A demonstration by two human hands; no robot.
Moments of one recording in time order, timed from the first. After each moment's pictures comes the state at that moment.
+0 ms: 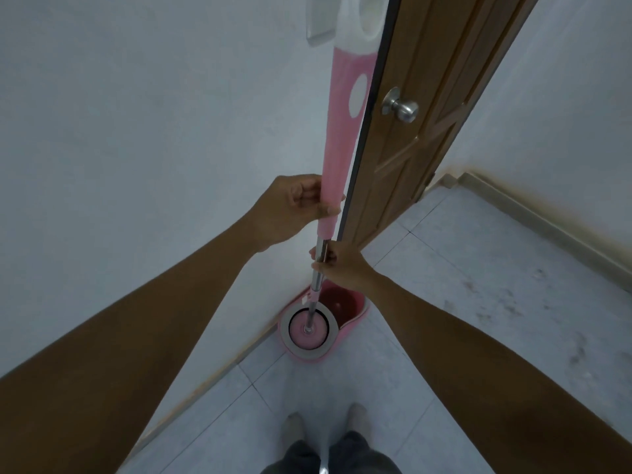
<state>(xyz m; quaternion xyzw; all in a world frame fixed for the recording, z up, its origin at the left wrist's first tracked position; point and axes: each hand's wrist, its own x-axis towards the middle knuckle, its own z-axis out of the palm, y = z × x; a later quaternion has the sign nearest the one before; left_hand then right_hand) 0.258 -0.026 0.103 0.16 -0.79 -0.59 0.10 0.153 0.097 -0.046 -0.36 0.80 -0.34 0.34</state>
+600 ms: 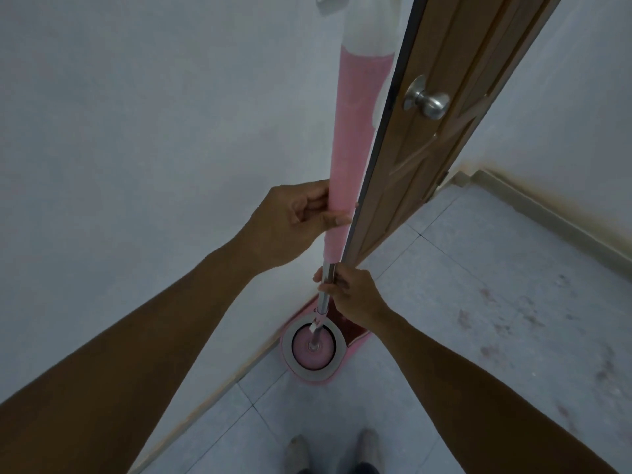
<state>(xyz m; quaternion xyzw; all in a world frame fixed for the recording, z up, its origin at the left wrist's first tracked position) 0.219 -0.067 0.058 0.10 -0.81 -0.56 0.14 0.128 0.076 -0.119 -0.35 0.77 -0.45 0.30</state>
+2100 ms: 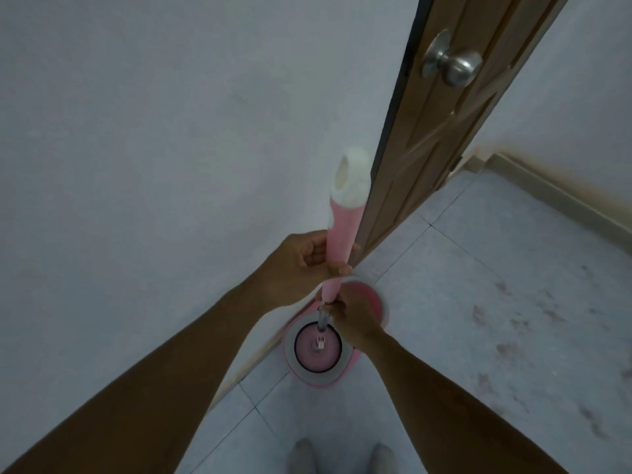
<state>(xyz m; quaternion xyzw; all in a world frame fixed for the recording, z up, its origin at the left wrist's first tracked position) 0.203 -0.068 -0.059 0.18 -0.72 -0.67 0.02 0.131 0.070 -0.197 -0.22 0.79 -0.41 0.39</state>
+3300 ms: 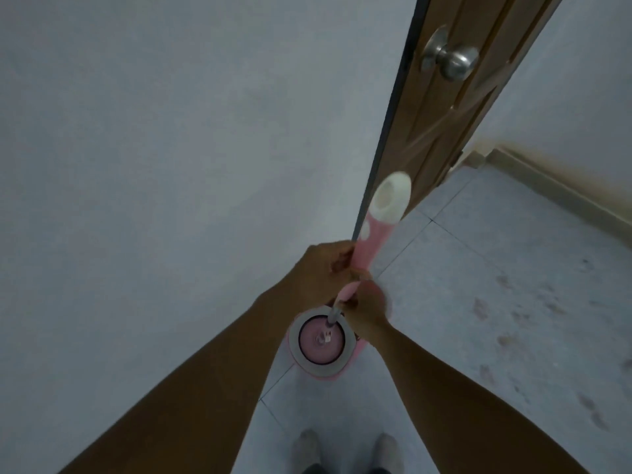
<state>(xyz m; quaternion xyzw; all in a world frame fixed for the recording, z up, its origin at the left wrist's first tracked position) 0.203 -0.039 -0.080 0.18 -0.81 -0.56 0.00 0.134 0.081 -0.211 -0.18 0.86 -0.33 0.36</state>
